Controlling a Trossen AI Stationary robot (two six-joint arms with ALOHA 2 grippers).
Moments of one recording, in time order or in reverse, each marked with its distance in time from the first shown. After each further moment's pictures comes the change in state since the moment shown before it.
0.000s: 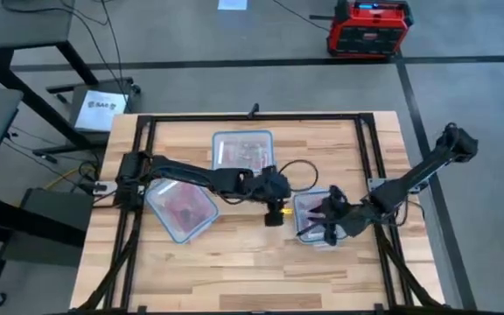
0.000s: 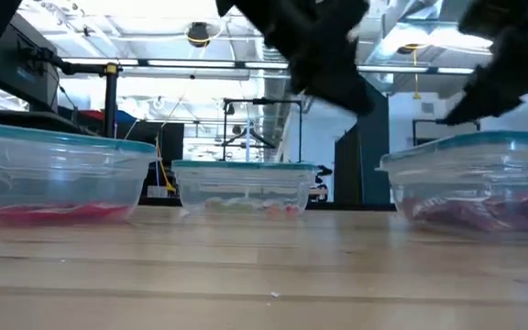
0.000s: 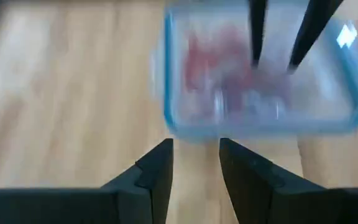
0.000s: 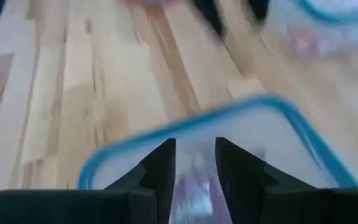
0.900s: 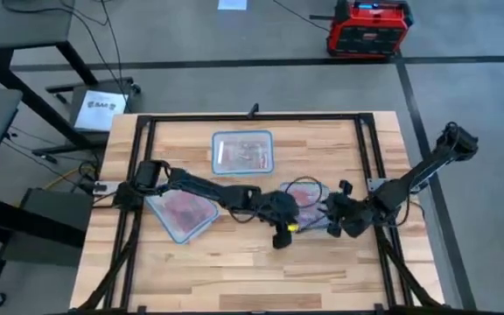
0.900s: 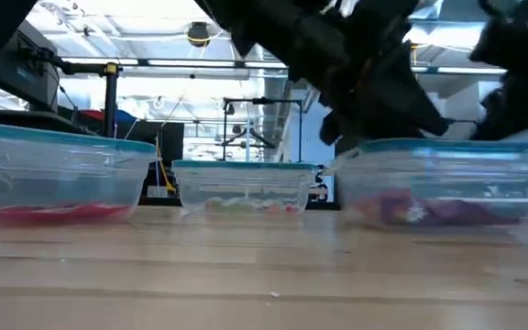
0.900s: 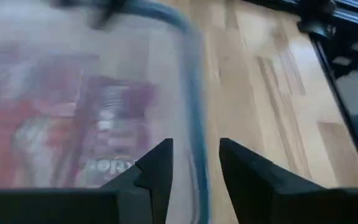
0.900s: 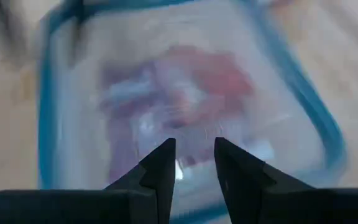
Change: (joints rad) left arm -0.083 0.159 0.020 0.146 0.226 -0.278; right arm -0.041 -0.036 -0.040 -0.117 0.098 -0.028
